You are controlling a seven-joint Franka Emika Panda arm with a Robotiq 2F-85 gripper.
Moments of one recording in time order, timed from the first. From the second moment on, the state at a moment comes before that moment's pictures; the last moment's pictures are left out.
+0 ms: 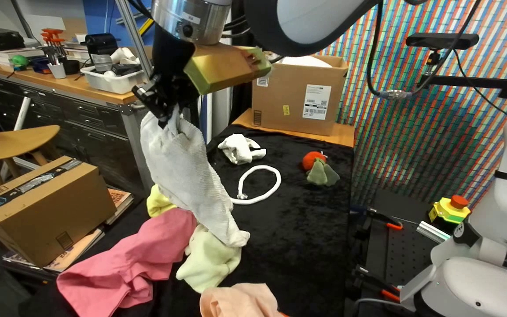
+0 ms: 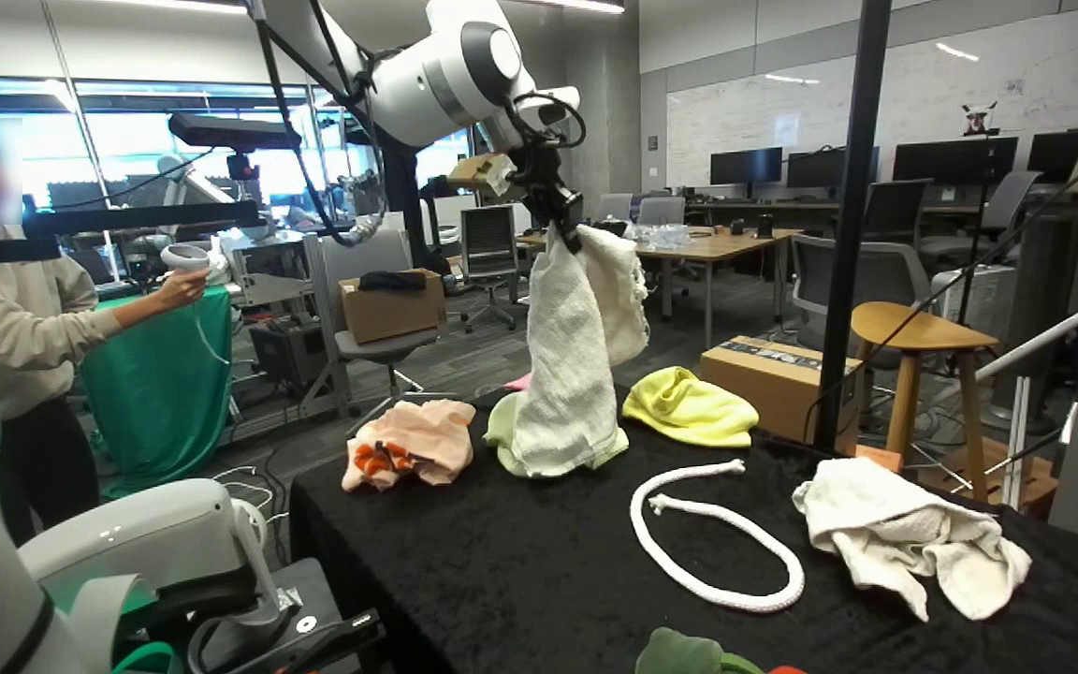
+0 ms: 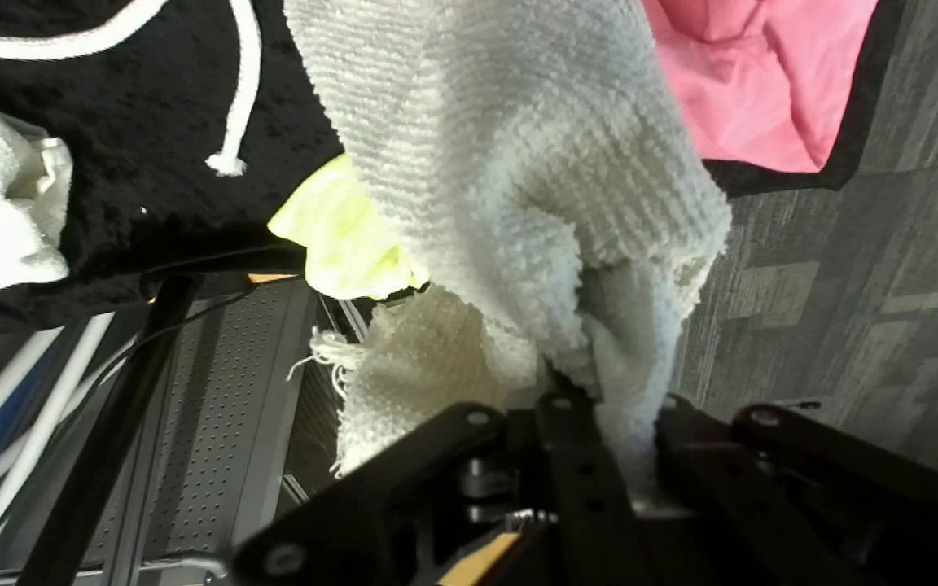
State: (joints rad) arm 0.21 0.08 0.27 -1.95 -0.36 2.42 0.76
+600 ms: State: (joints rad) arm 0.35 0.27 0.18 -1.74 -0.58 2.32 1.07
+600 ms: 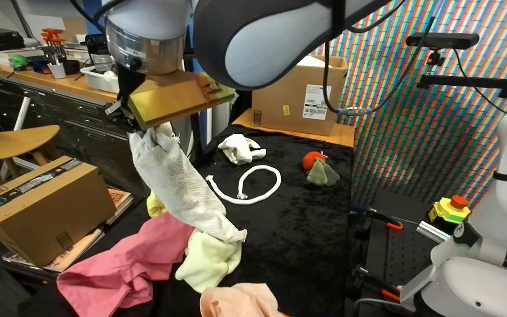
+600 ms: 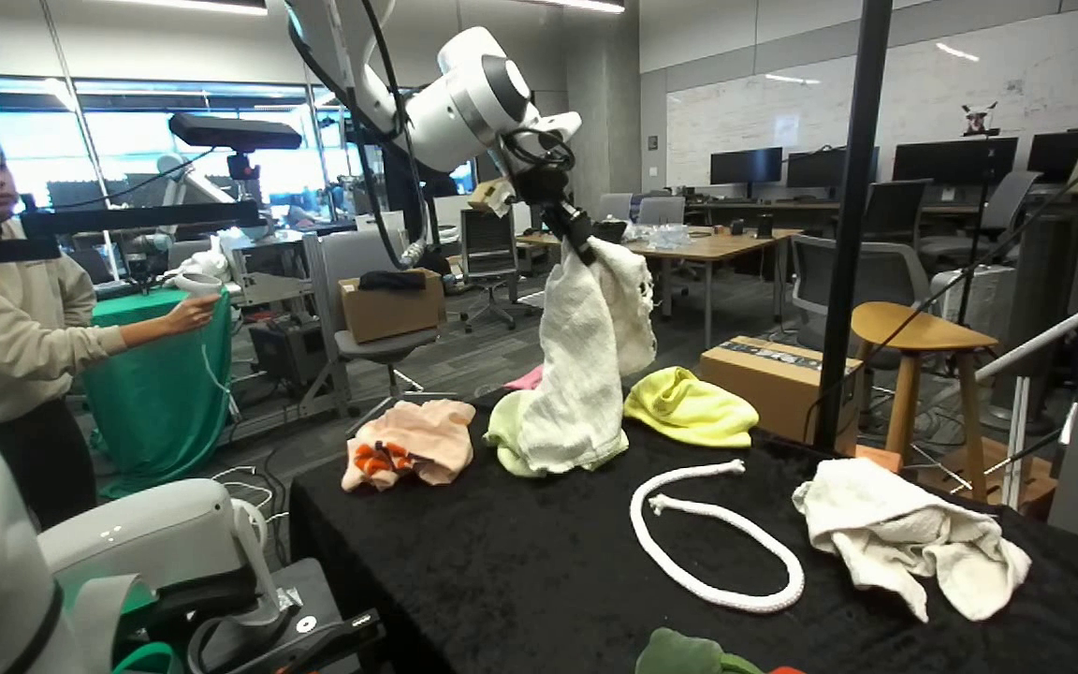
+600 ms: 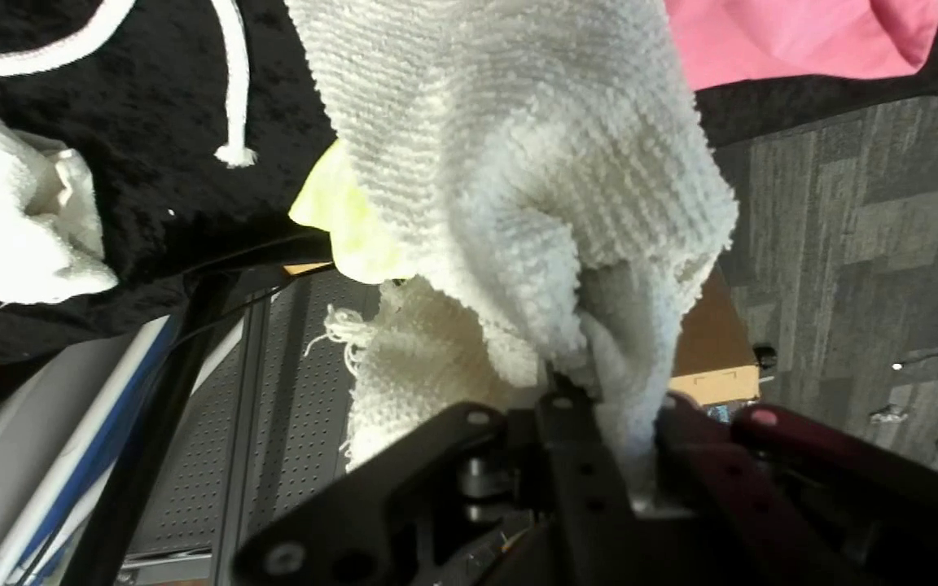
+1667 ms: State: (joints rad) arm 0.40 0.39 0.13 -1.68 -0.58 2.21 1.07
